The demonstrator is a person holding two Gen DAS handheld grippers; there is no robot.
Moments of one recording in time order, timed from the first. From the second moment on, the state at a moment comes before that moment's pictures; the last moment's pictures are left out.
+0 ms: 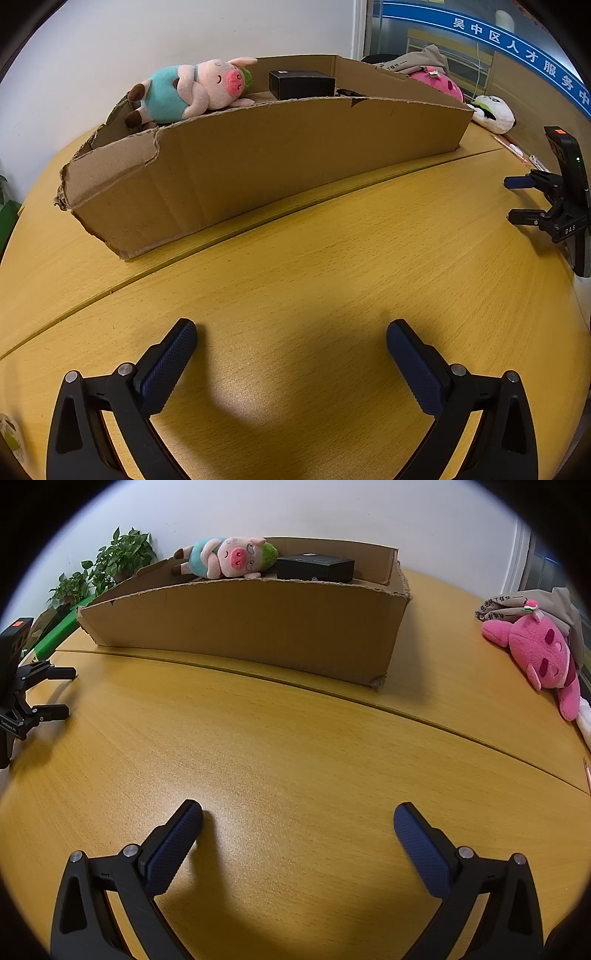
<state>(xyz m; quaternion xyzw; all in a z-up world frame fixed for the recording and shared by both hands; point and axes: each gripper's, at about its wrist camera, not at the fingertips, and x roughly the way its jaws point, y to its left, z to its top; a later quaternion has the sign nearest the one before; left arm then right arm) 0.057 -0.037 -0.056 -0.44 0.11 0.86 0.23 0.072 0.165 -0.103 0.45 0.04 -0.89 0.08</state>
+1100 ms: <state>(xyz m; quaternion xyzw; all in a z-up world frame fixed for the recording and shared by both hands) 0.058 -0.035 -0.057 -0.44 0.11 0.86 0.24 0.073 0.165 -0.104 0.45 0.04 -0.89 0.08</state>
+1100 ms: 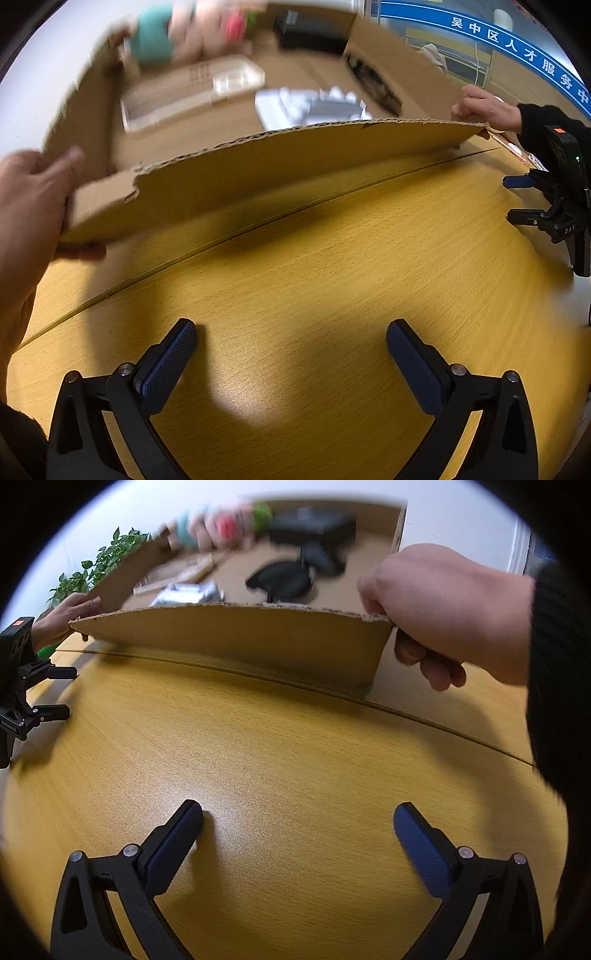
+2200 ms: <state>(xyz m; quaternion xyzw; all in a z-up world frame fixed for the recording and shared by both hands) 0.062 -0.040 -0.052 -0.44 0.11 0.86 0.24 0.073 0.164 -0.105 0.45 0.04 -0.89 0.08</state>
